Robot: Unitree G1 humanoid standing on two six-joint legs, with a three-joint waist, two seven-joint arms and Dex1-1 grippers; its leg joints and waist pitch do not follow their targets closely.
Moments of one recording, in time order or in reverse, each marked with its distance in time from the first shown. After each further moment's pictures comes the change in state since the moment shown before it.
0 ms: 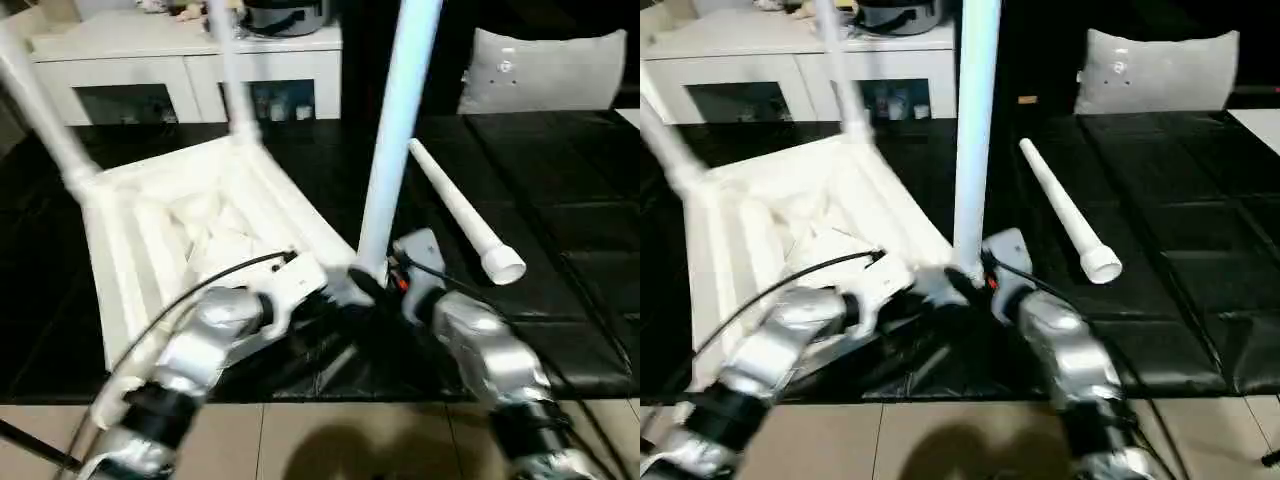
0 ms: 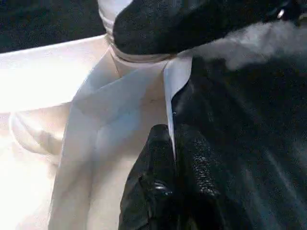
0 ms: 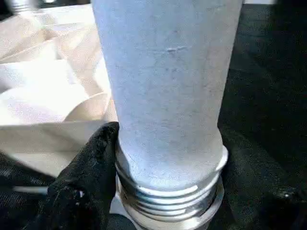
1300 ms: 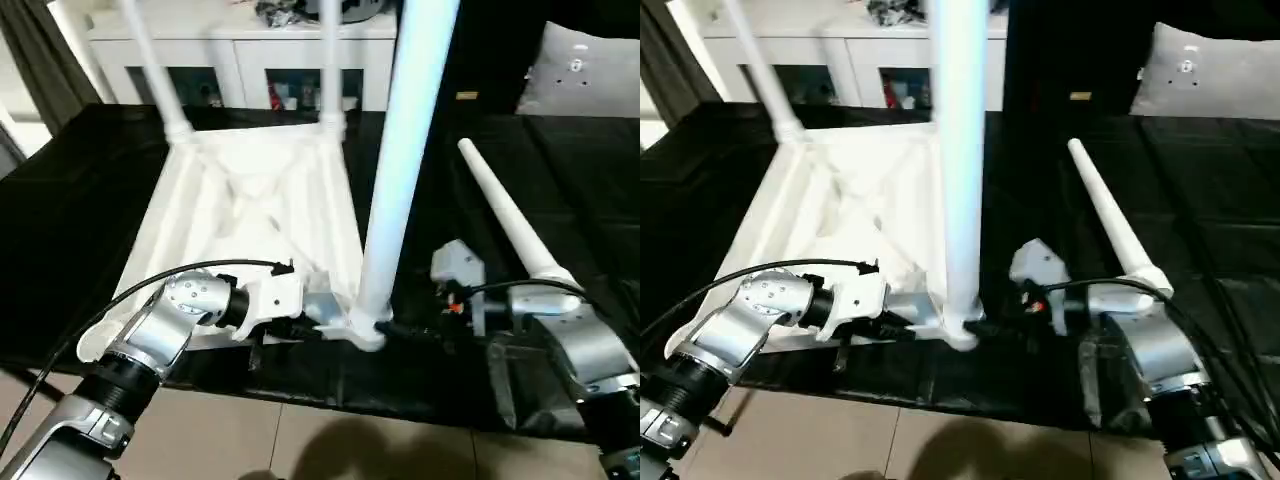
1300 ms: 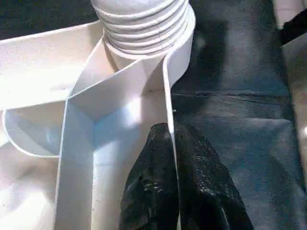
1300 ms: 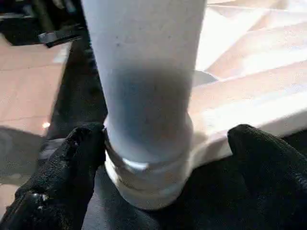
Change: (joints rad) left arm -0.087 0.263 -0.098 0.128 -0.075 -0.407 -0.501; right arm -0.003 -0.429 0.126 -0.119 0.099 -0.072 0.781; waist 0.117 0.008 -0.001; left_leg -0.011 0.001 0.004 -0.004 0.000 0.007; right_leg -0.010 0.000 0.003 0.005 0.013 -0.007
